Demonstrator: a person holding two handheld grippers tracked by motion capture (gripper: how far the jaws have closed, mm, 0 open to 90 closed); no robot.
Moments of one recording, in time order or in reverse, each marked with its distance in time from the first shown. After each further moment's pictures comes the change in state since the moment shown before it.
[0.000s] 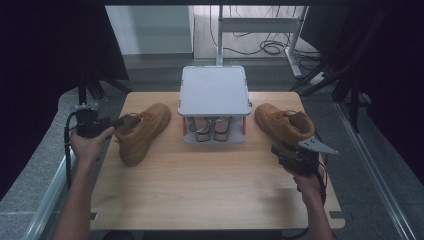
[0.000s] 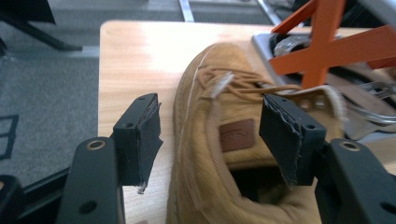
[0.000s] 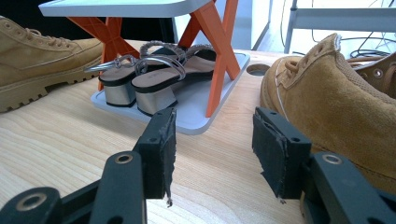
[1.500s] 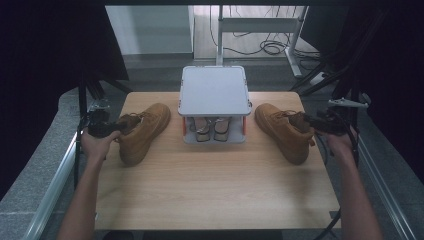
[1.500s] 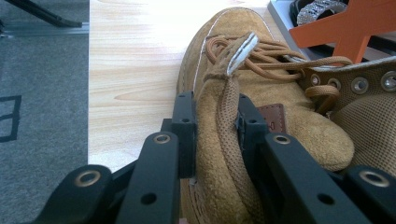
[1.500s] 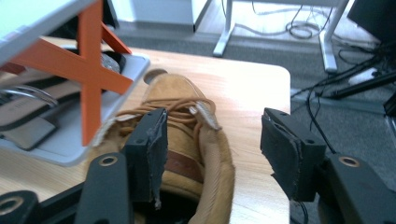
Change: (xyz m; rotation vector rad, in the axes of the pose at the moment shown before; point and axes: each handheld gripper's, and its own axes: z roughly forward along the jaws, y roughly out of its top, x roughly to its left) left arm -0.001 -0.007 0.031 0.091 0.034 0.020; right arm -0.120 0.081 0.017 0.158 -0.201 0.028
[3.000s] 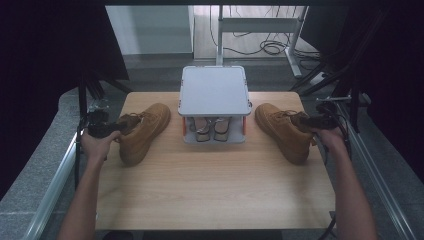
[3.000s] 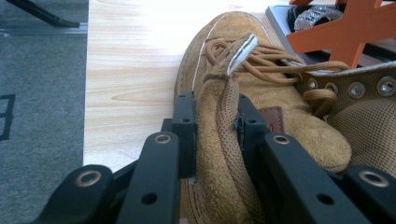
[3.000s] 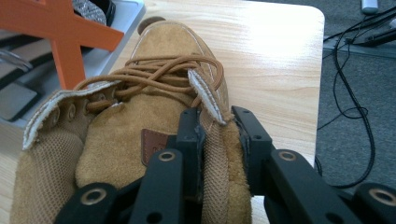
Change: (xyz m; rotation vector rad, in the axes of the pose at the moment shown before) left arm 0.001 -0.002 0.000 -0.024 -0.016 -0.034; right arm -0.012 -0.001 0.046 0.218 0.060 0.045
